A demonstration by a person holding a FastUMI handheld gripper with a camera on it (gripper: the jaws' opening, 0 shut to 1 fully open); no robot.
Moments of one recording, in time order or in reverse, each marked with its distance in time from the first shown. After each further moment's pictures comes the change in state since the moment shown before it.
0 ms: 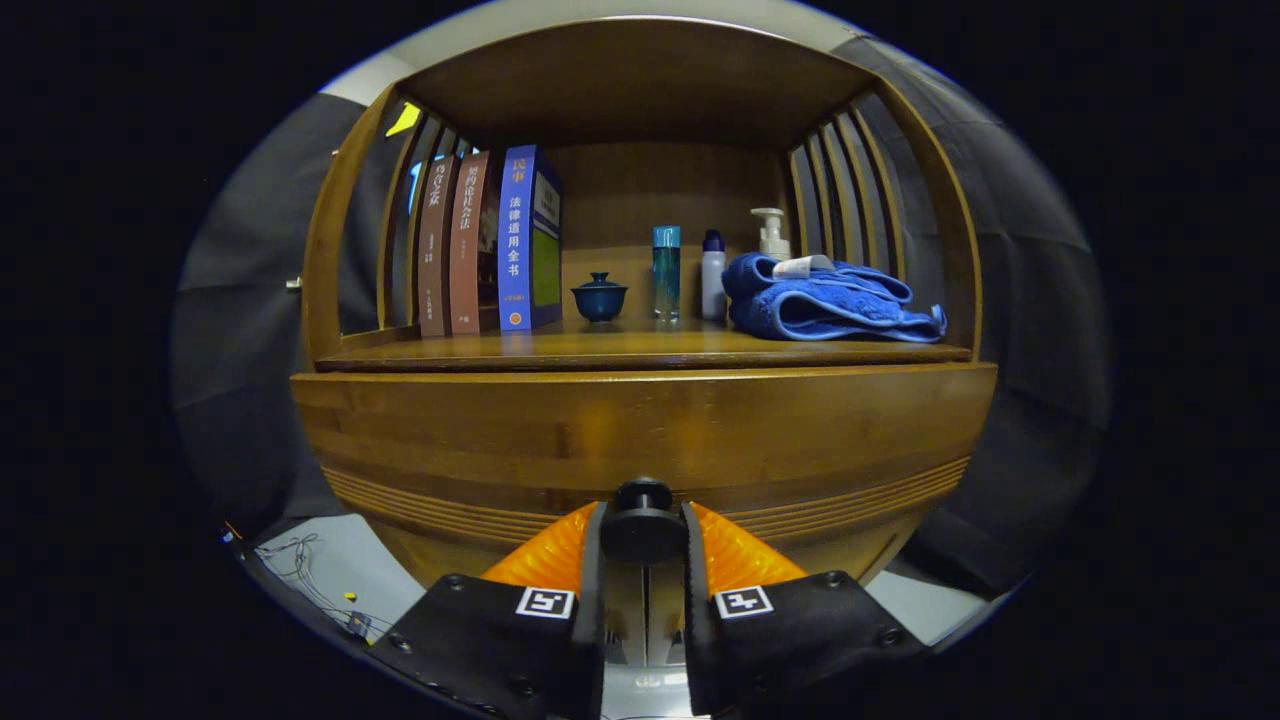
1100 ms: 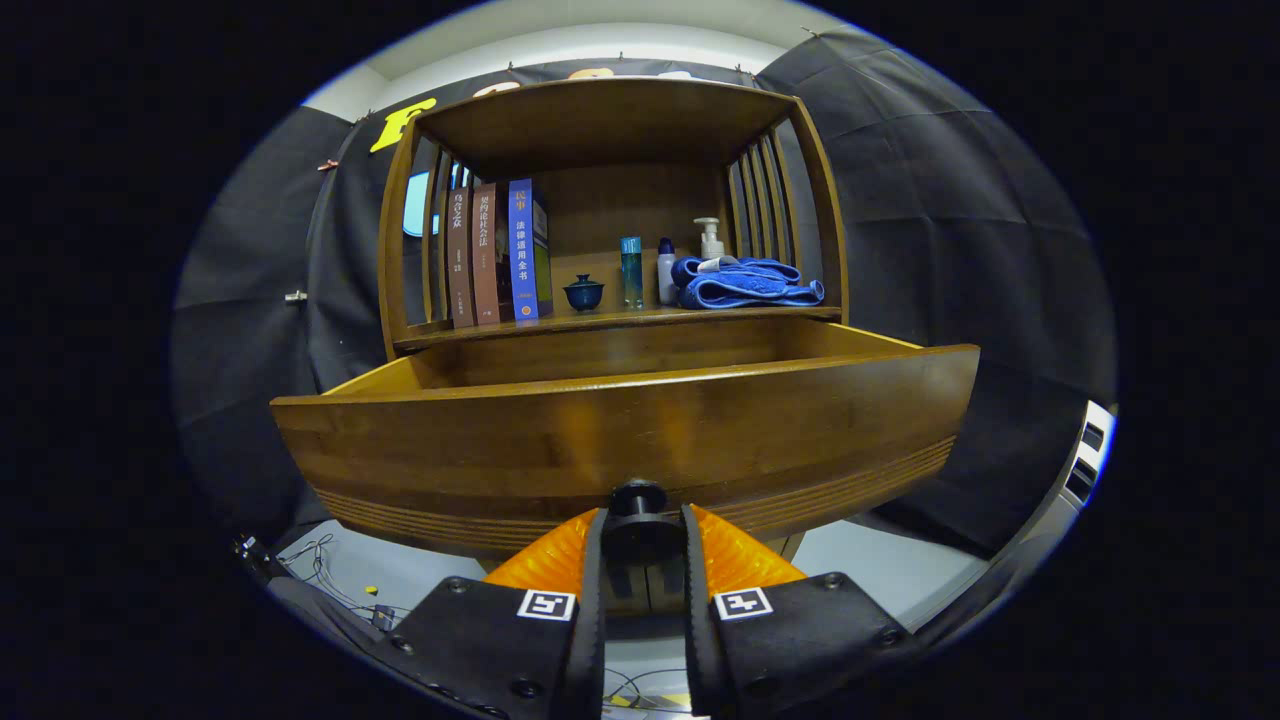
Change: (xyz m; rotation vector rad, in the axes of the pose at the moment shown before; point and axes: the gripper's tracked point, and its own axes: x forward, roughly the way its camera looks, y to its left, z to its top) arm -0.145 -0.005 -0.031 0.055 0.027 -0.088
